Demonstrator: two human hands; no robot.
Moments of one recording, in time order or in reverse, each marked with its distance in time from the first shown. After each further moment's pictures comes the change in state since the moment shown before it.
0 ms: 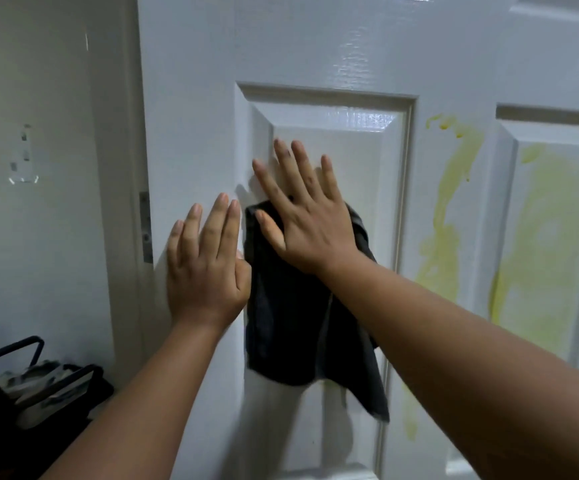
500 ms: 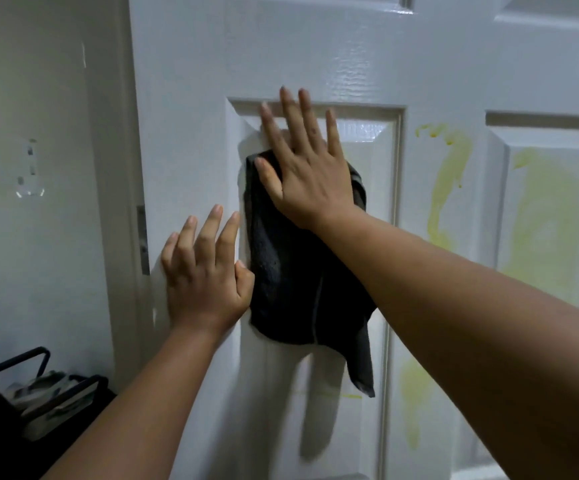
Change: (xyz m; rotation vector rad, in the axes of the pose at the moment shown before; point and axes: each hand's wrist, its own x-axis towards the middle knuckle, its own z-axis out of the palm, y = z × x) left_hand 0.006 0.002 0.004 0.066 0.033 0.006; right_hand 0.059 0.028 -0.015 -0.014 0.005 0.128
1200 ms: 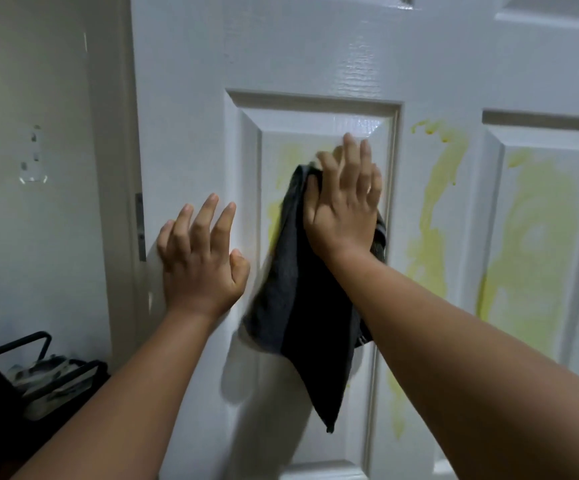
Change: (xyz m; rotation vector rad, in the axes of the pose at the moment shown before) left_hand 0.001 0.003 -0.002 0.019 -0.043 -0.017; right_hand -0.064 0.011 0.020 0.121 0.259 0.358
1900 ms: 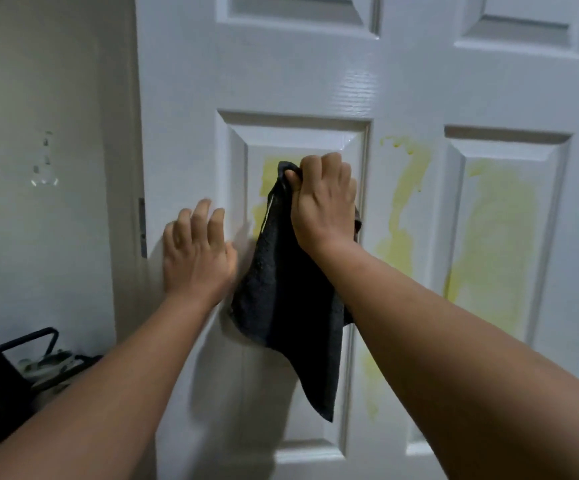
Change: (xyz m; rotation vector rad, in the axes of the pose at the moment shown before) left_hand 0.016 0.013 -0.025 0.007 -0.248 -0.020; right_hand 0.021 -0.004 -0.047 0.215 -0.101 -0.008
